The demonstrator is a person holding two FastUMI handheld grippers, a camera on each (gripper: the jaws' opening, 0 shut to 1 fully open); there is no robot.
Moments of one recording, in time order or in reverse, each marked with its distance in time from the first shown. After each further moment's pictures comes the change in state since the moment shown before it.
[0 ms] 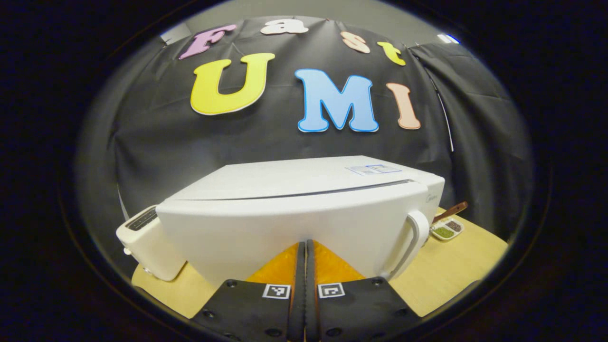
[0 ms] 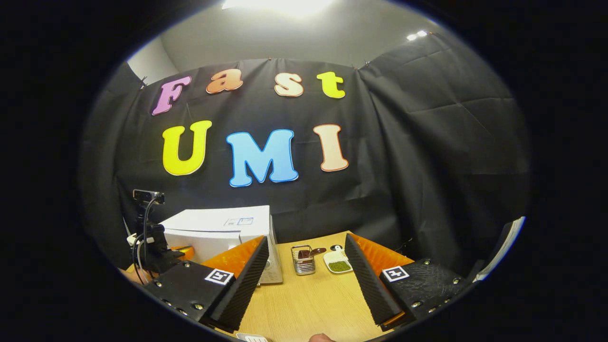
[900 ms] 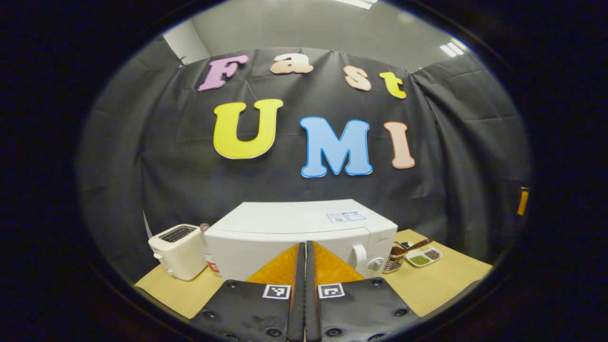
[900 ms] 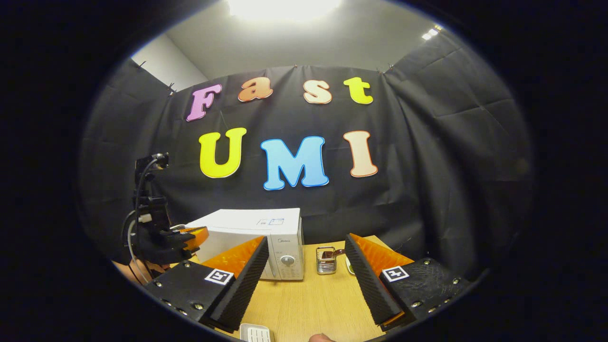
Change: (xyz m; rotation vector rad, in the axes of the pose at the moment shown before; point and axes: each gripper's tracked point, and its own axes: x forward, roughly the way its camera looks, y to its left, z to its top) left arm -0.147 -0.050 0.094 -0.036 -0.201 0.091; right arm -0.048 0.006 0.013 -0.019 -0.028 0.230
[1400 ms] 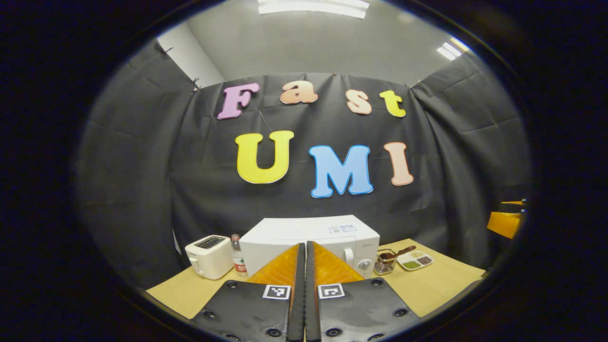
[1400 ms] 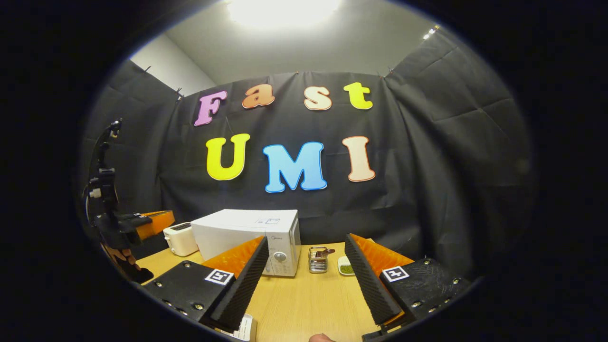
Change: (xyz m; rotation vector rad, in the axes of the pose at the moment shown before) left arm -0.140 -0.010 0.049 0.037 -0.089 0.100; right arm -0.039 -0.038 0.009 -0.013 -0.023 0.047
